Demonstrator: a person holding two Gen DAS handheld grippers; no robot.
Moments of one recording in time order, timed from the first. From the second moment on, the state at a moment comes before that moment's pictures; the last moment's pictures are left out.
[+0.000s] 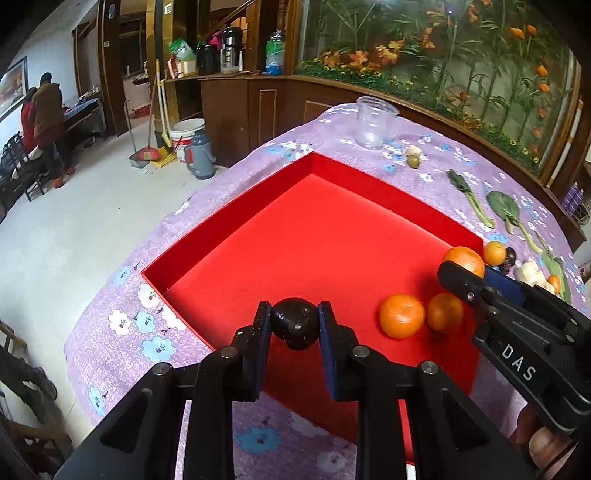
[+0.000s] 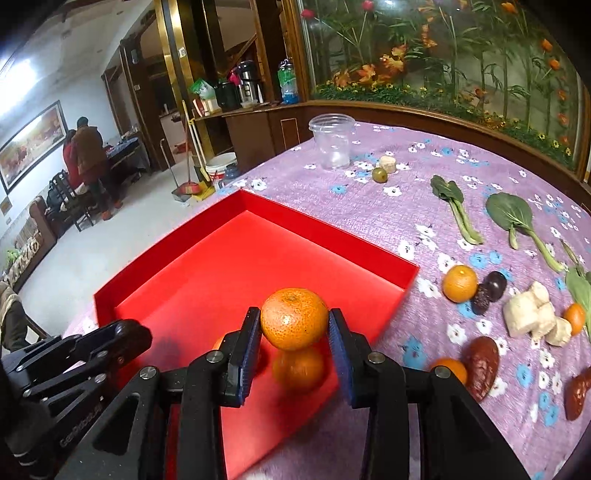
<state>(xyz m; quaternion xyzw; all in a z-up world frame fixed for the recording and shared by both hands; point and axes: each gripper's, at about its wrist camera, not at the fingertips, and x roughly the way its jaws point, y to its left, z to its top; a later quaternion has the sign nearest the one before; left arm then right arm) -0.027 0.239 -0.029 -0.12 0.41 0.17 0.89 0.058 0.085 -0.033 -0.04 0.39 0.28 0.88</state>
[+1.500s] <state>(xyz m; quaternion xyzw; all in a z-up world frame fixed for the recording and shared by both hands) 0.068 0.048 -0.055 -0.03 0.44 0.02 0.89 0.082 -0.183 -0.070 0.01 0.44 0.10 0.89</state>
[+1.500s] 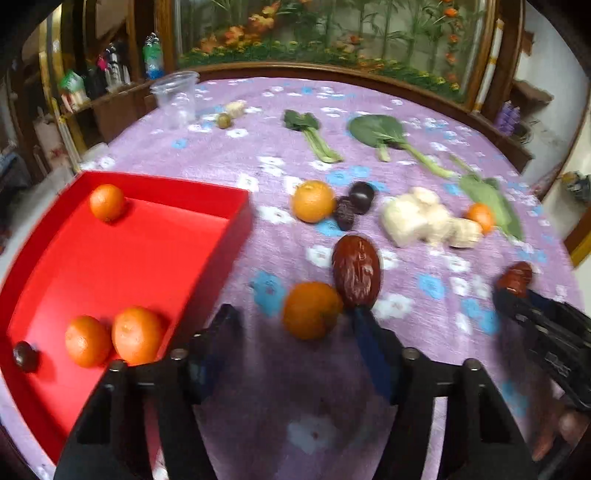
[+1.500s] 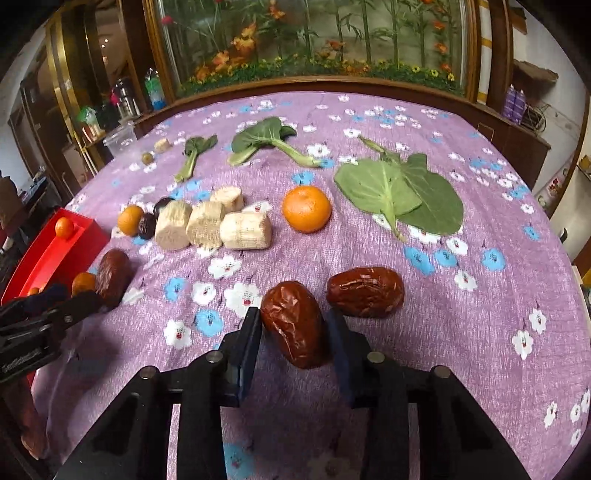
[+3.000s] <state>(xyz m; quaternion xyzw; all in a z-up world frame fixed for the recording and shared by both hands) -0.032 0.093 -0.008 -0.09 0.36 -0.05 0.93 0.017 -0.146 -0.040 0.02 0.40 0.15 0.91</state>
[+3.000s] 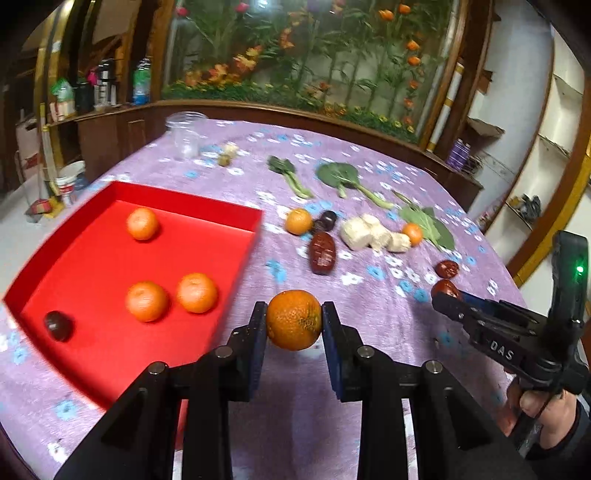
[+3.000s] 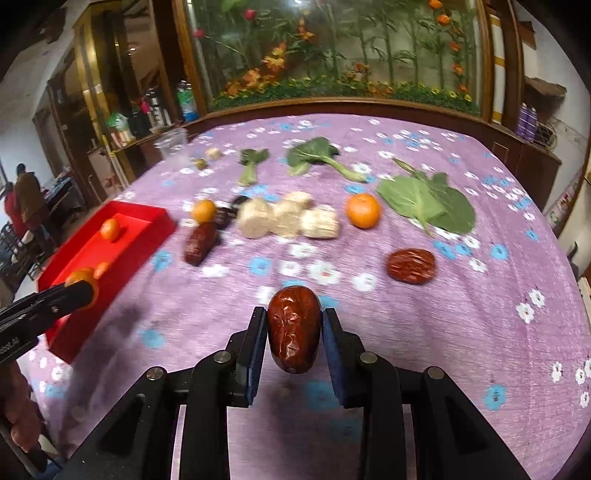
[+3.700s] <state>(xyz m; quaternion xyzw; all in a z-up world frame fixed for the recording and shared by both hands) -0.029 0.198 -0.014 -0.10 0.39 0.14 0.90 0.036 0.031 -0.011 -0.01 0.36 0.30 0.88</state>
